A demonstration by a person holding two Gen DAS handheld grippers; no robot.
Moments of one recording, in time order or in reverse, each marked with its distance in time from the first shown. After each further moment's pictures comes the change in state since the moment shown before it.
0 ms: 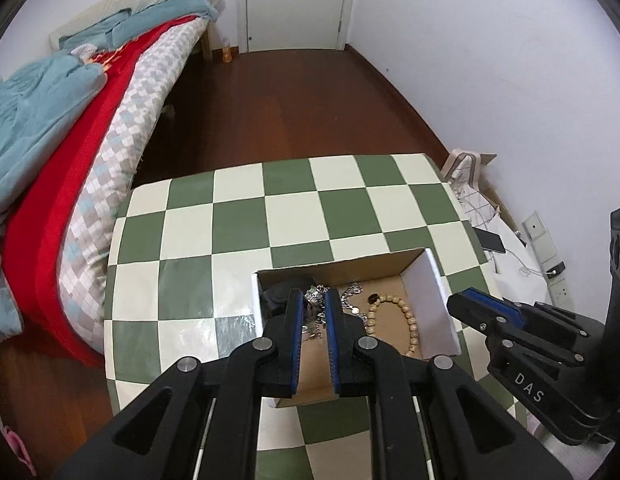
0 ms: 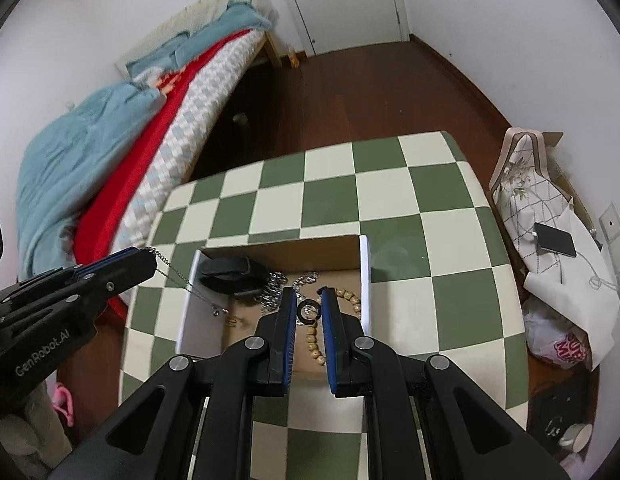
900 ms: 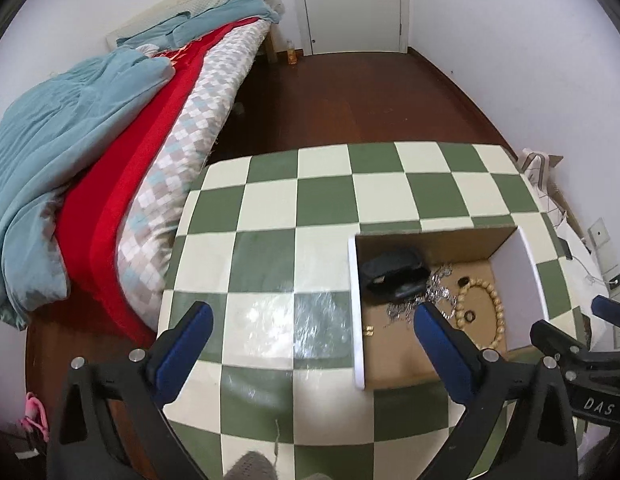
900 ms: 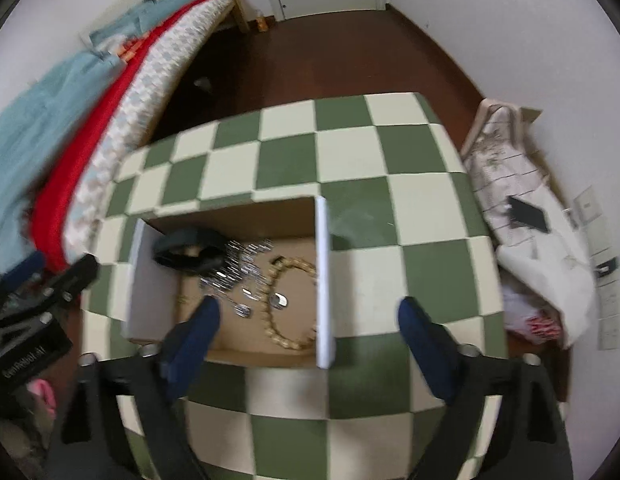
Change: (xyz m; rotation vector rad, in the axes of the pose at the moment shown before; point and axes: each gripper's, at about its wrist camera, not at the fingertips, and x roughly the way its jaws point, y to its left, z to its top) left arm 0.011 0.032 -0.042 -0.047 -0.031 0.254; right arm 0.025 -0.004 -0.011 -0.014 0.126 -0.199
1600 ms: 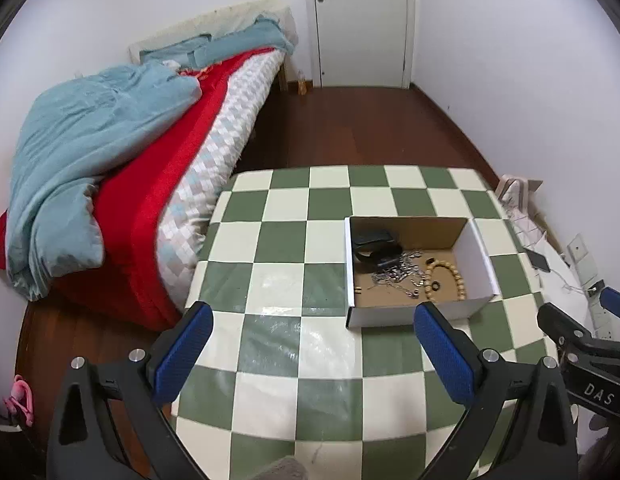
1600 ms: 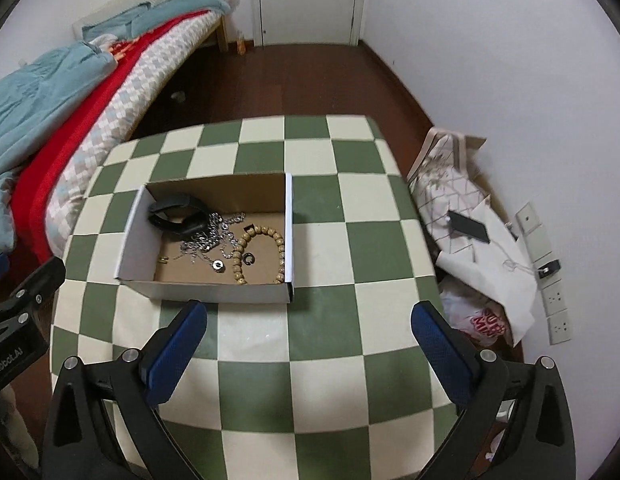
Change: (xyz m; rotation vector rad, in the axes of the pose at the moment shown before) left arm -0.110 0.012 -0.059 -0.060 -0.137 -0.016; right arm -0.085 0.008 -0.070 -0.025 -0.157 -0.139
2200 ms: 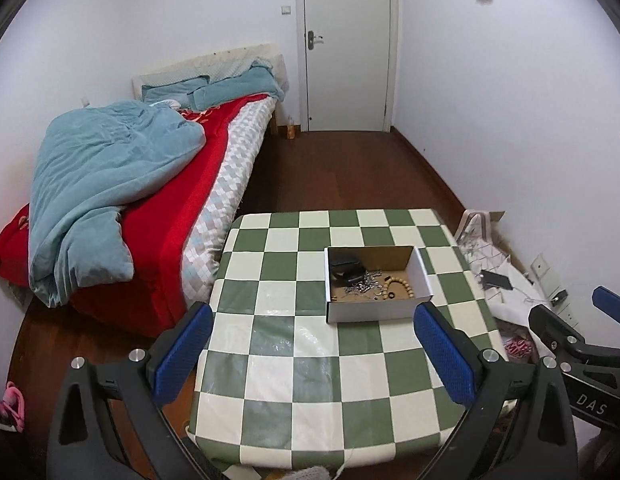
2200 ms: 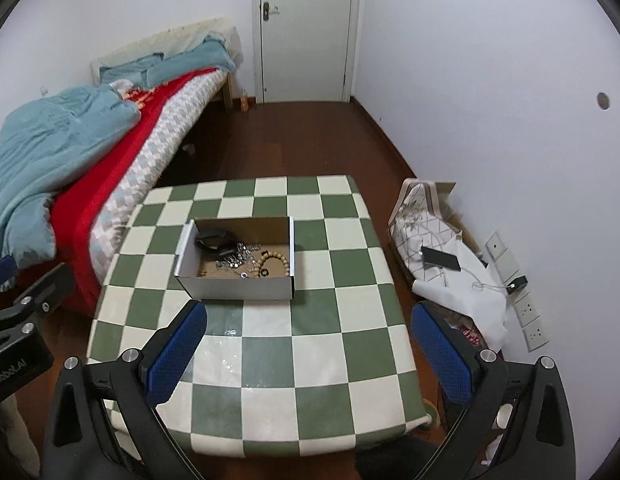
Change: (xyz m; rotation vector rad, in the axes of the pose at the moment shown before) left arm -0.137 0.009 -0.021 -0.009 -0.149 -0.062; right arm -0.159 -0.009 -0.052 0.008 -0.208 -0.003
